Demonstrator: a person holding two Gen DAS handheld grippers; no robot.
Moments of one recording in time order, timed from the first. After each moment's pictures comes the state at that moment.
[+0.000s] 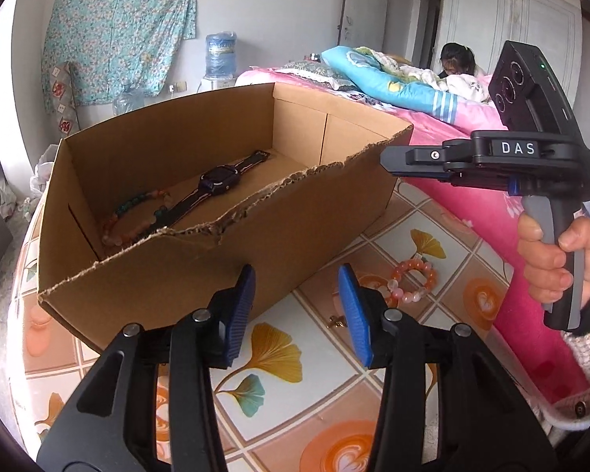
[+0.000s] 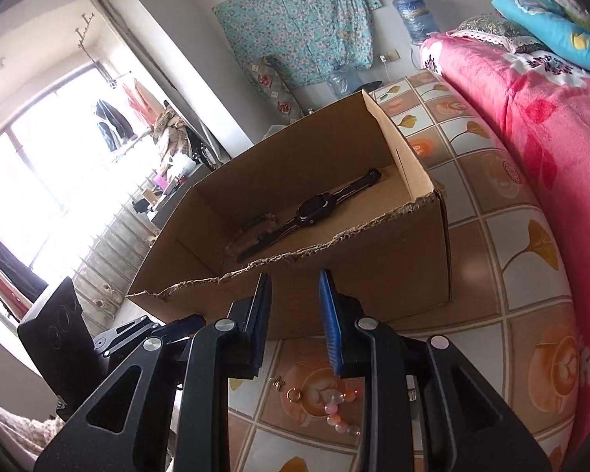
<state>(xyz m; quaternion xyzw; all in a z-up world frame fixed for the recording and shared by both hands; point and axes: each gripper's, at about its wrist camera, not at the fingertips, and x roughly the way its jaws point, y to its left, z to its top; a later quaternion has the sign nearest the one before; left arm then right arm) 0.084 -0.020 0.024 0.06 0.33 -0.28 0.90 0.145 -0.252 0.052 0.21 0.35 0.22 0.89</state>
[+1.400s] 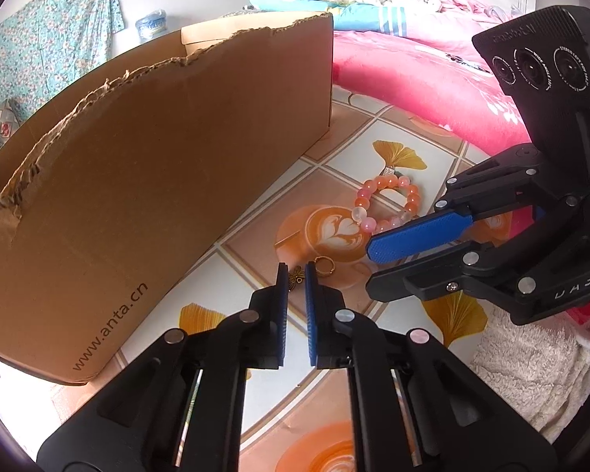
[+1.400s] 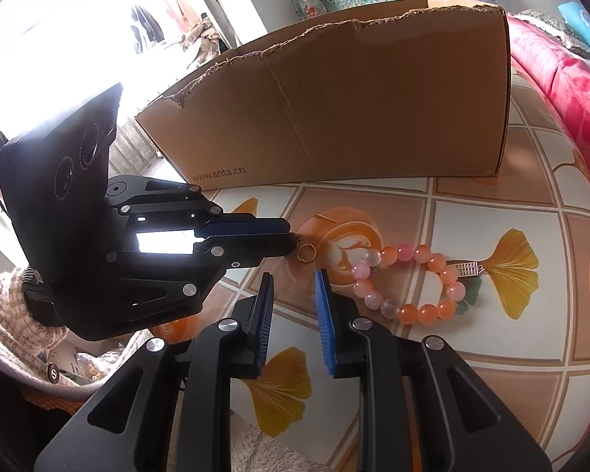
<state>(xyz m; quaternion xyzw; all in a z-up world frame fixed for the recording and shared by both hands) 0.075 -0.074 -0.024 0.19 0.38 -0.35 0.84 0.089 -0.204 -0.010 0.08 0.43 0.29 0.85</state>
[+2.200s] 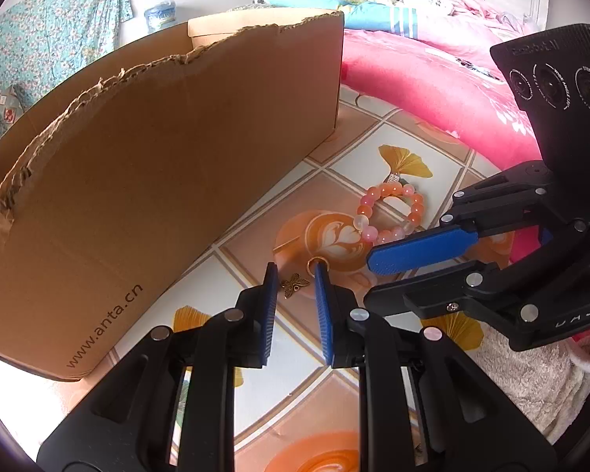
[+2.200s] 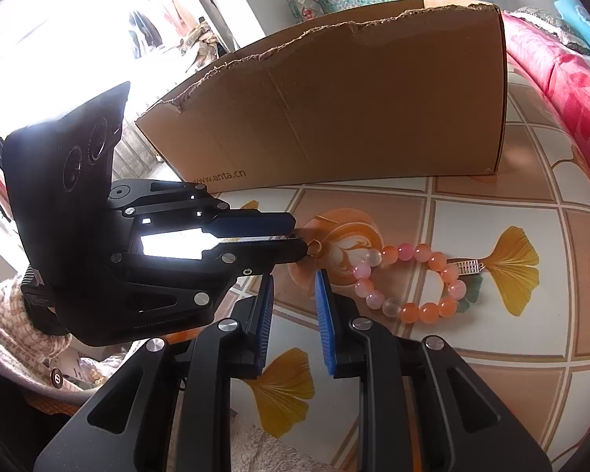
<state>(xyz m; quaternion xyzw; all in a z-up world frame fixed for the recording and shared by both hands) 0.080 -0.081 -0.023 0.18 0.39 -0.33 0.84 0.088 -0.210 -0.011 0.08 0.43 0.29 0.85</state>
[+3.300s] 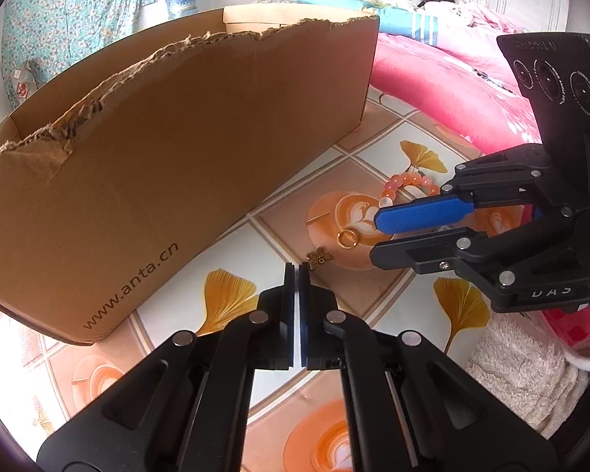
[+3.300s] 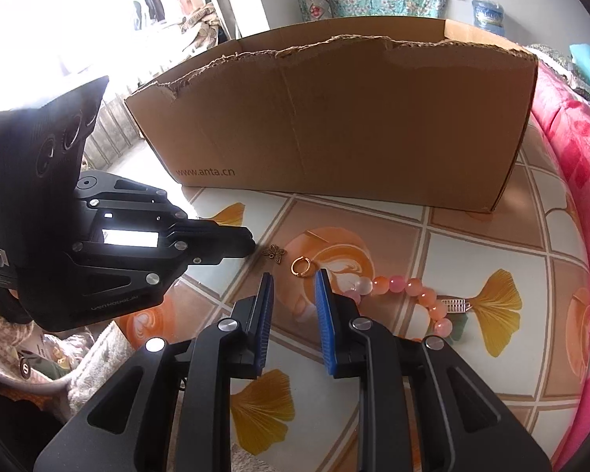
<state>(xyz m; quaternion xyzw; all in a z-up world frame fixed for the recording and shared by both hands) 0.082 -0.054 -0.023 0.14 0.41 -0.31 0.84 0.087 -0.192 -0.001 -0.01 0.42 0.26 0.87</state>
